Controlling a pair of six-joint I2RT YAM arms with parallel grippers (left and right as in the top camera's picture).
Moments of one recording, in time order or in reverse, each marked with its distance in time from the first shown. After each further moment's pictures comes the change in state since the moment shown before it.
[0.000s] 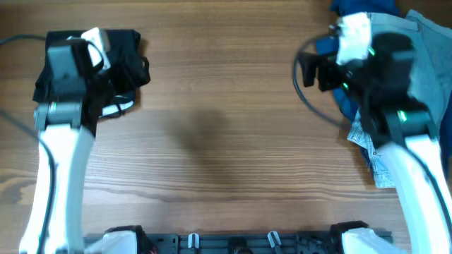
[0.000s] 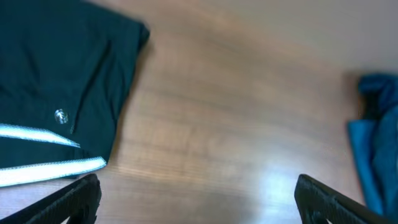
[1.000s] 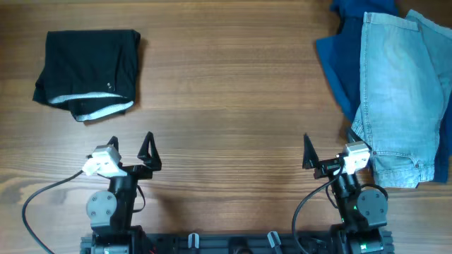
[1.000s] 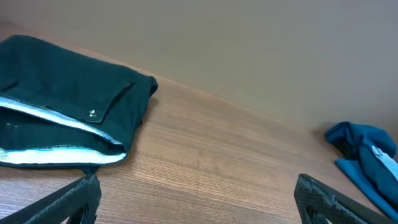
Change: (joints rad) left arm 0.002 -1.361 -1.246 0.603 -0.103 -0.064; right arm 0.004 -1.294 -1.281 0.580 0.093 0.082
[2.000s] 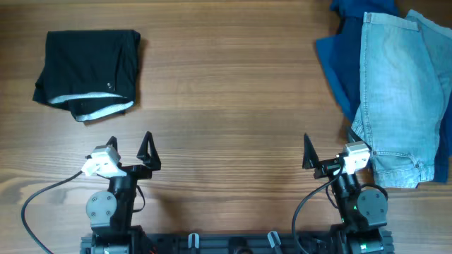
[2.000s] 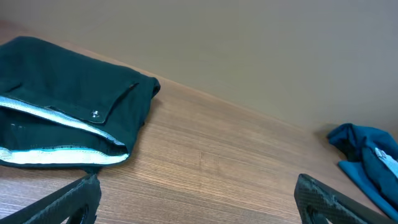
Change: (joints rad) left arm 0.000 -0.004 0.000 -0.001 -0.016 0.000; right arm 0.000 0.000 0.000 0.000 0.000 0.000
